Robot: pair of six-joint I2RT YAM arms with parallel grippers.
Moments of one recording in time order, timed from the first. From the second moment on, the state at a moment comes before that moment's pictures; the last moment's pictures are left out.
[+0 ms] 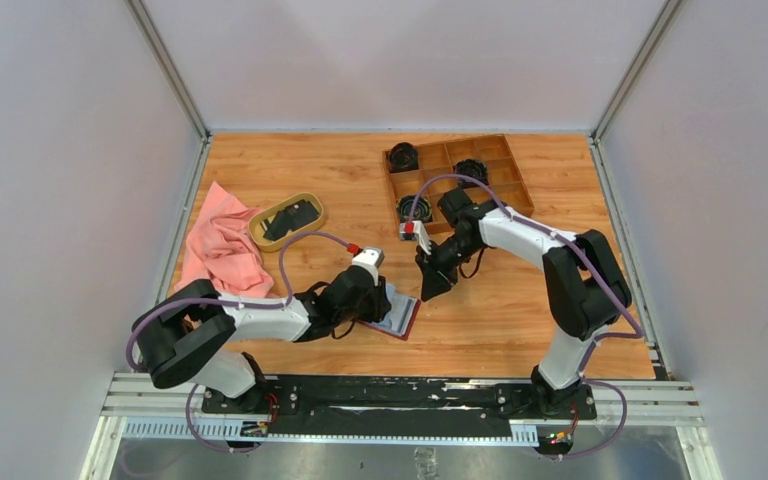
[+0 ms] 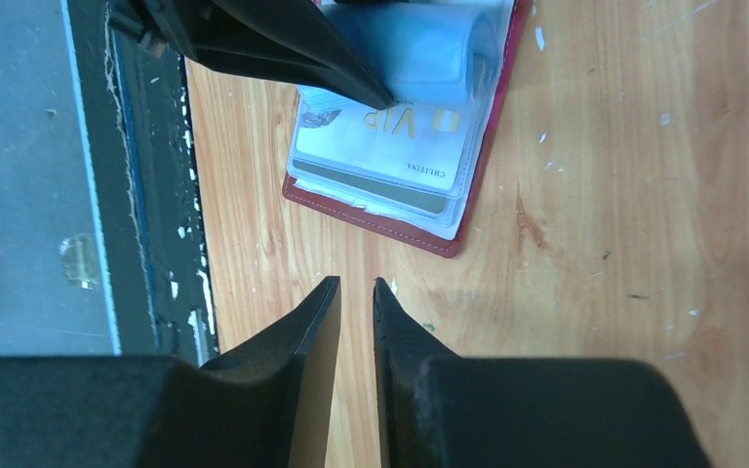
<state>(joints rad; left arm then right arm) -0.95 1.44 0.48 0.29 -0.17 -0.58 0.51 1.73 1.16 -0.82 -0.86 -0.73</state>
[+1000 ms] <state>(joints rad) -0.87 1.69 0.26 1.03 0.25 -0.90 0.56 1.92 1.16 -0.63 -0.85 -0.28</state>
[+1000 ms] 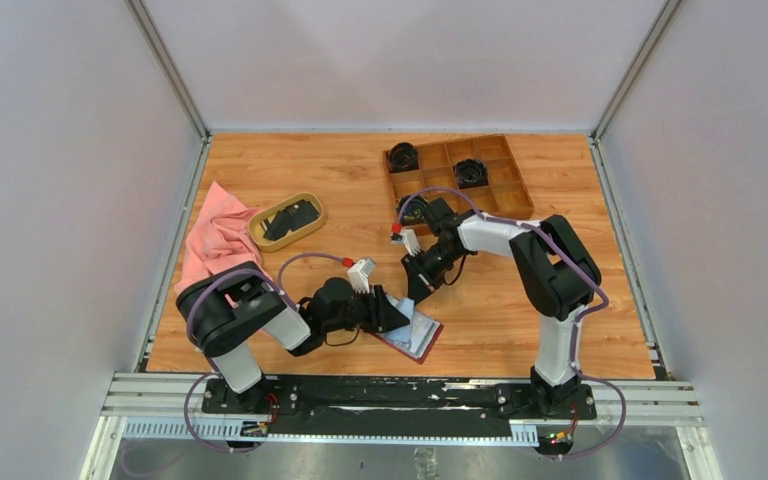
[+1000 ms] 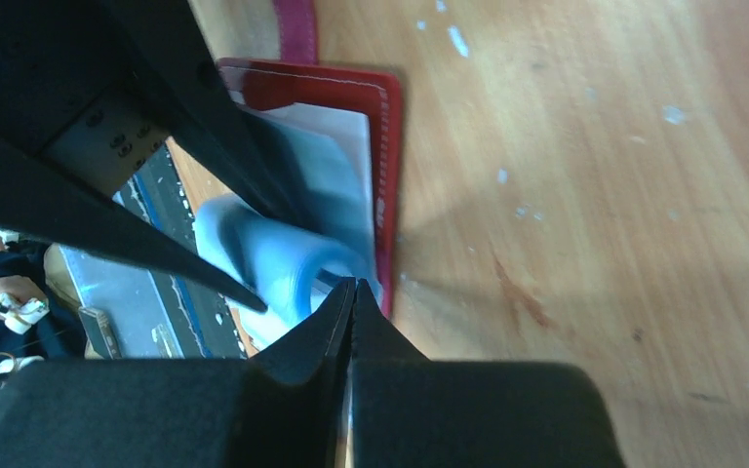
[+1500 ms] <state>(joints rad) -0.87 1.62 0.25 1.02 0.25 -0.89 0.63 1.93 1.17 -0.62 -1.00 -0.26</state>
